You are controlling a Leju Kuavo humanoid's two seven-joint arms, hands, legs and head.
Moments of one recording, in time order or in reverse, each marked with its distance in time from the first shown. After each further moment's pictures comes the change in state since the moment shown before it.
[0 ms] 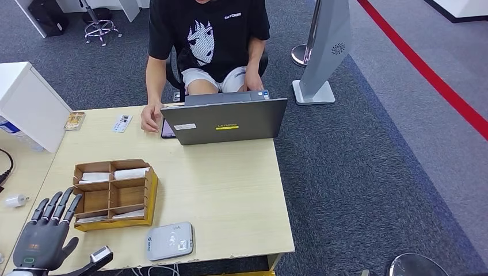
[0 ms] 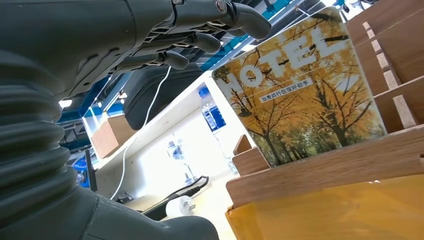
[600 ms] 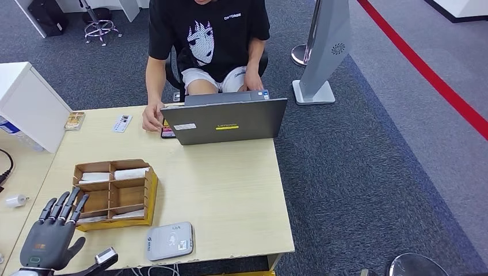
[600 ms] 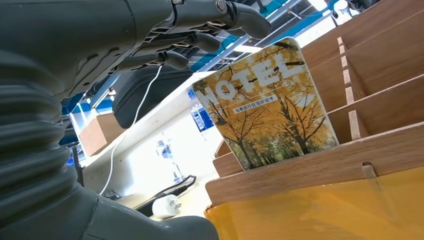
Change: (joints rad) left arm 0.000 0.000 -0.034 0.000 0.027 0.005 -0.013; right arm -0.004 0.000 0.001 0.005 0.002 0.003 0.000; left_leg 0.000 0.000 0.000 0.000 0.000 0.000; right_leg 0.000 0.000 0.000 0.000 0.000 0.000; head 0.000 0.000
